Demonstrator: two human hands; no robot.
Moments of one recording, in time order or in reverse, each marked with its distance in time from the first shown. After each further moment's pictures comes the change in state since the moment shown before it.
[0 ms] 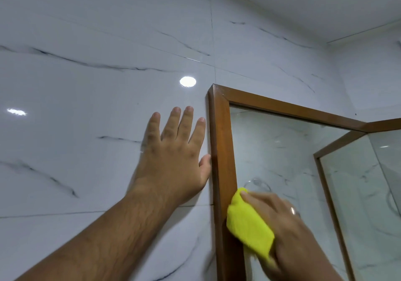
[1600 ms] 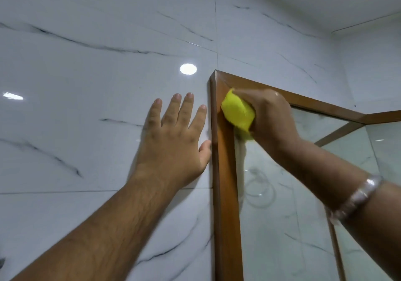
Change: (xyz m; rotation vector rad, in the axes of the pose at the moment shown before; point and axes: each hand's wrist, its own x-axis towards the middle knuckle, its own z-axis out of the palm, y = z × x) left_hand -0.002 0.001 0.002 -0.013 0.026 -0.014; right_hand 0.150 0.019 -0.032 -0.155 0.250 -0.116
